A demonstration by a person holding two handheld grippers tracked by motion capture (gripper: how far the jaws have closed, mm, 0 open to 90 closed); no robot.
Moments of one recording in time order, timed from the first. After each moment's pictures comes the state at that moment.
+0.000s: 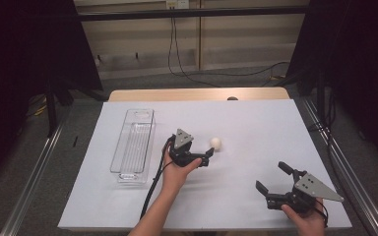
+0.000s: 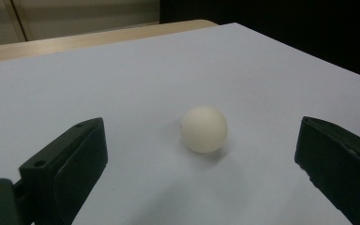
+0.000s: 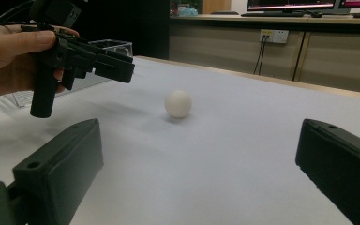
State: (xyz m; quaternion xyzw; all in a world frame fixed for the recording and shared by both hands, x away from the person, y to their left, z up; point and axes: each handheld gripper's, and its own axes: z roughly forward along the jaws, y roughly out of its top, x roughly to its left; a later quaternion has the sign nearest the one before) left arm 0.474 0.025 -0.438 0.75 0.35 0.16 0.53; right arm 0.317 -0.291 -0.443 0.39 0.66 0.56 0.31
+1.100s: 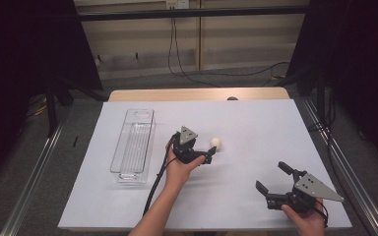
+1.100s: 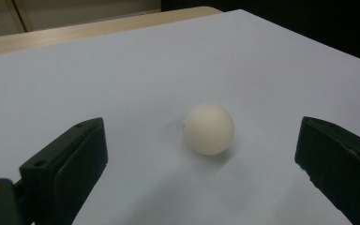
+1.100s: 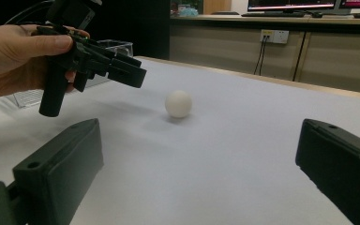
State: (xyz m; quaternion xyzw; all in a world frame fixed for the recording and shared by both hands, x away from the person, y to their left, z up) left arm 0.485 0.015 -0.438 0.77 0.35 0.16 0.50; right arm 0.317 -0.291 -0.443 0.39 0.66 0.57 0.31
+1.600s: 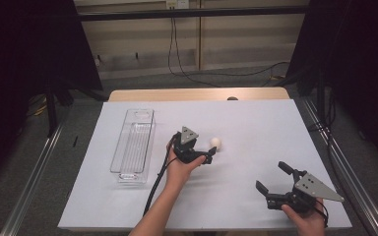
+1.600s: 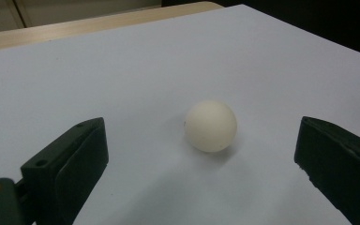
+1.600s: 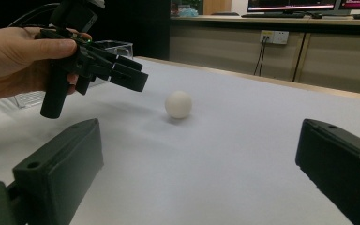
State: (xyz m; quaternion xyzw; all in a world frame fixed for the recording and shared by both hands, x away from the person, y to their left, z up) left arm 0.486 0.013 -0.440 0.77 0.36 0.15 0.50; right arm 0.317 -0.291 -0.443 0.39 0.66 0.57 0.31
